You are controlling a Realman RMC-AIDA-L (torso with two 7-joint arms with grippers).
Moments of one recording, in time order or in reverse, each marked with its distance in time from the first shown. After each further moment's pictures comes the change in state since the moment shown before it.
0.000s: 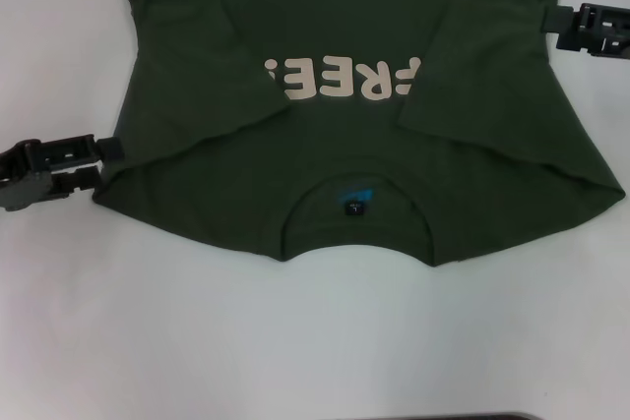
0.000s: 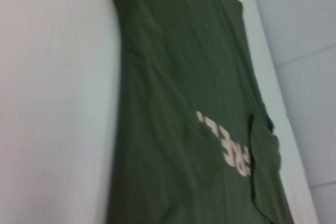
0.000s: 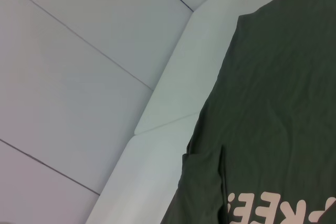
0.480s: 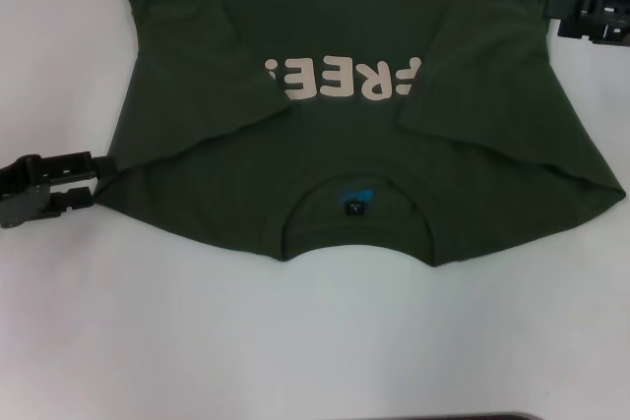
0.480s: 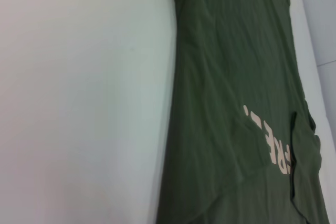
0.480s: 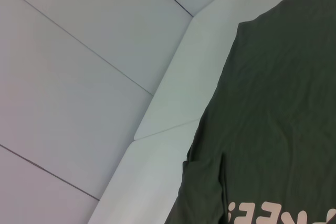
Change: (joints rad) left arm -0.015 0.020 -0.002 -0.060 0.076 -0.079 -0.041; right arm 0.018 -0.007 0.005 0.000 0.001 0.005 0.013
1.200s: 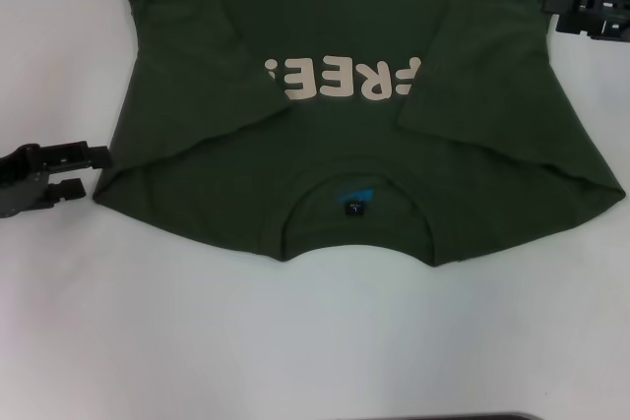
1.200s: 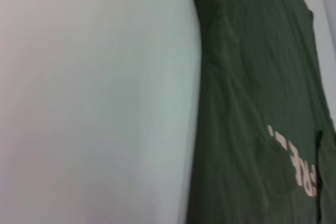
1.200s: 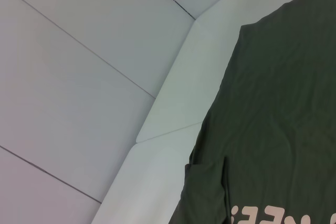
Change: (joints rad) left arm -0.022 -0.001 0.004 -0.009 0.023 -0.085 -0.032; right arm 0.006 0.003 0.009 0.000 0.000 0.000 0.001
